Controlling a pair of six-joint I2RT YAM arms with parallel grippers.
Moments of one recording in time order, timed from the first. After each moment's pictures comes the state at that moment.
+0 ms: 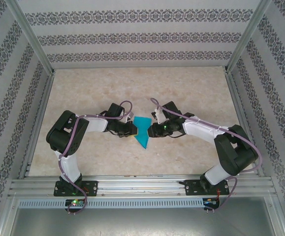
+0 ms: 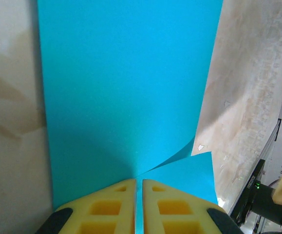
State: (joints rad) left arm -0.45 1.87 0.89 -0.06 0.70 -0.61; right arm 0.55 1.55 0.86 -0.37 -0.56 0.42
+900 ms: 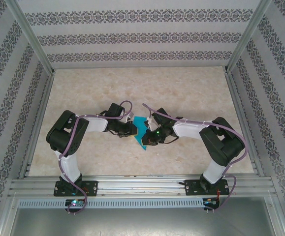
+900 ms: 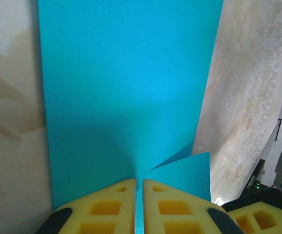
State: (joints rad) left arm -0.45 1.87 0.89 -0.06 0.70 -0.61; right arm 0.64 1.72 0.85 -0.28 -0.68 0.56
